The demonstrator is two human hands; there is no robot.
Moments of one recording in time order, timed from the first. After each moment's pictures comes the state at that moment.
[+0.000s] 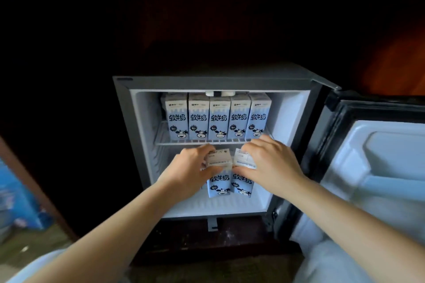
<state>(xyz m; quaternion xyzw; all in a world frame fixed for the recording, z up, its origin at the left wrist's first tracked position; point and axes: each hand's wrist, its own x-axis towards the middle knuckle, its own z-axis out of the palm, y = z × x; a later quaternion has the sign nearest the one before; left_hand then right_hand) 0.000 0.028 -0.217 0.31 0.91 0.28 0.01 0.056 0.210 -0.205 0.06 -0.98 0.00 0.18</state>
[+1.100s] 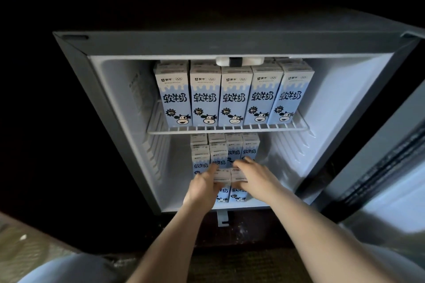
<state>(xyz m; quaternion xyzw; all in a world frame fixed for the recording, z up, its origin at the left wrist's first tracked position) -0.075 0.069 -0.385 0.15 0.92 0.33 0.13 -0.051 0.224 -0.373 -0.02 -0.98 0.16 -0.10</state>
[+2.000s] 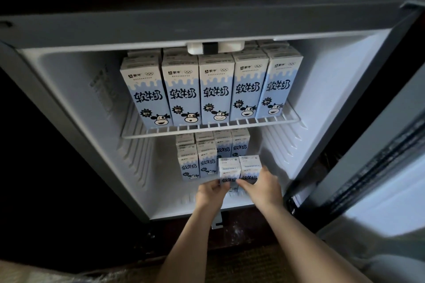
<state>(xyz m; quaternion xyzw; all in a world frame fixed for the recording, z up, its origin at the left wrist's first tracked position) -0.069 0.113 -0.421 -0.04 0.81 0.53 0.25 -0.038 0.242 -0.434 -0.33 -0.88 0.34 0.07</state>
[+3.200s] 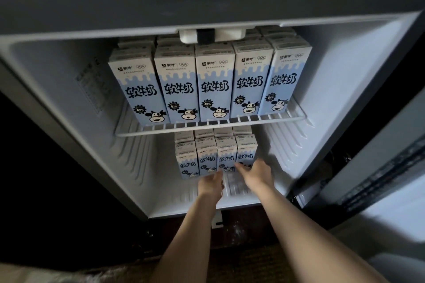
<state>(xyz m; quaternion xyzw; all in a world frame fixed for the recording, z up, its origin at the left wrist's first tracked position) -0.097 0.130 -0.436 -0.17 0.72 0.60 0.29 -0.078 0.247 -0.434 -0.35 -0.87 0.35 -0.03</state>
